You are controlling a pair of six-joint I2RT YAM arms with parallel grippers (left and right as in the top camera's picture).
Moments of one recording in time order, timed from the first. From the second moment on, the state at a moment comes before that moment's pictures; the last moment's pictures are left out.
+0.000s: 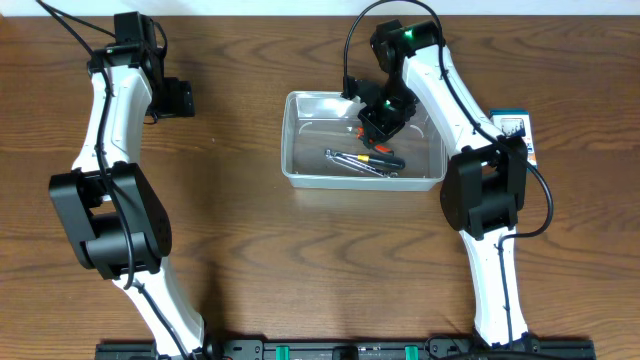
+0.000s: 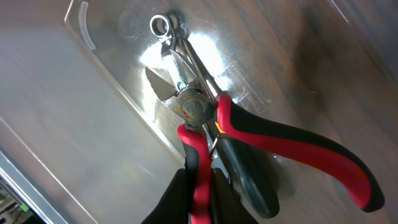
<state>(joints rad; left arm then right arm) 0.15 2.08 1.77 -0.96 -0.19 0.01 0.34 2.44 2.28 -1.53 -0.33 -0.44</state>
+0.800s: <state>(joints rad) 0.15 2.08 1.77 -0.96 -0.19 0.01 0.34 2.44 2.21 -1.51 -0.31 -0.44</state>
